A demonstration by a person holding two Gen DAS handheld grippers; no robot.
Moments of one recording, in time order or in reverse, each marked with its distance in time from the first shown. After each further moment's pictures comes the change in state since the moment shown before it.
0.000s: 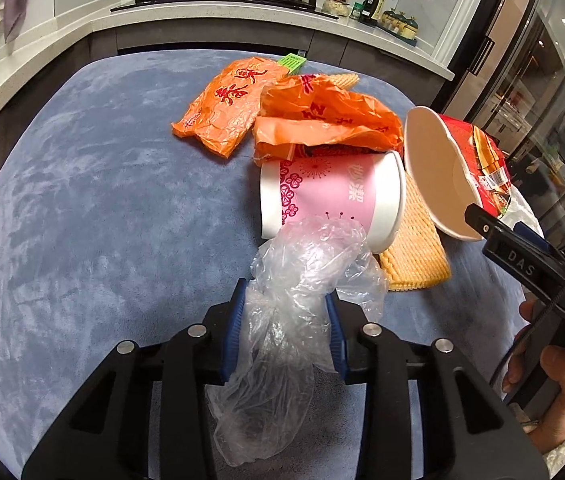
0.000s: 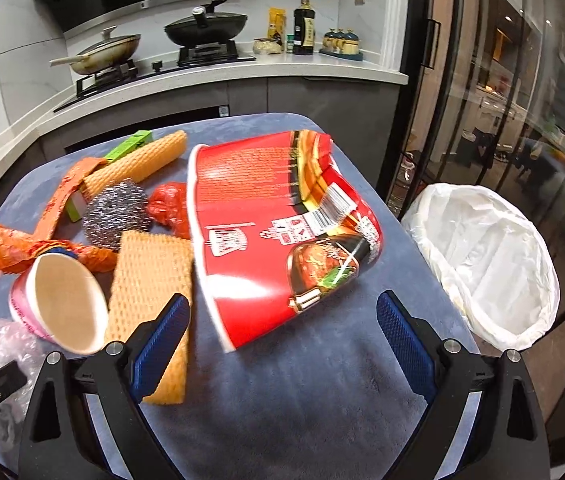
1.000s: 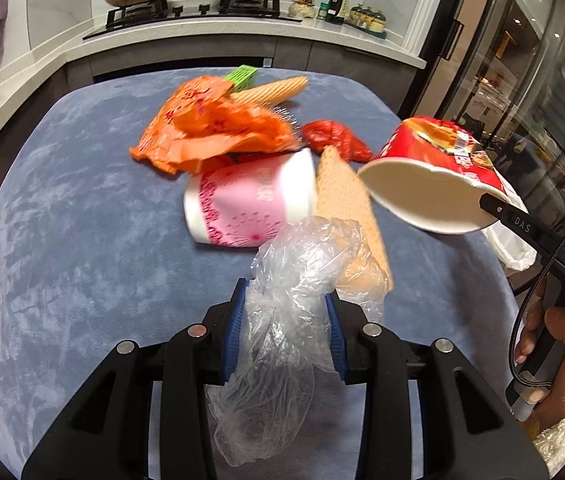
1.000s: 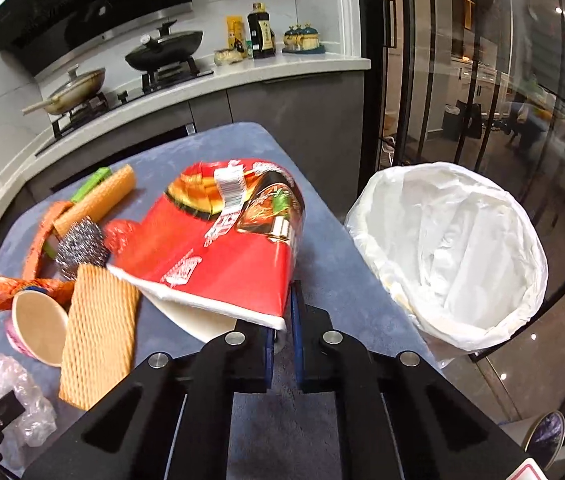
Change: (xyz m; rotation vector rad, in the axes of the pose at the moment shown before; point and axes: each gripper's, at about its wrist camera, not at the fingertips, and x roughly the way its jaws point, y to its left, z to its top) left arm -0.017 -0.050 -0.005 0.103 -0.026 -0.019; right arm -0.008 -0.079 0.005 0.147 -0.011 0.035
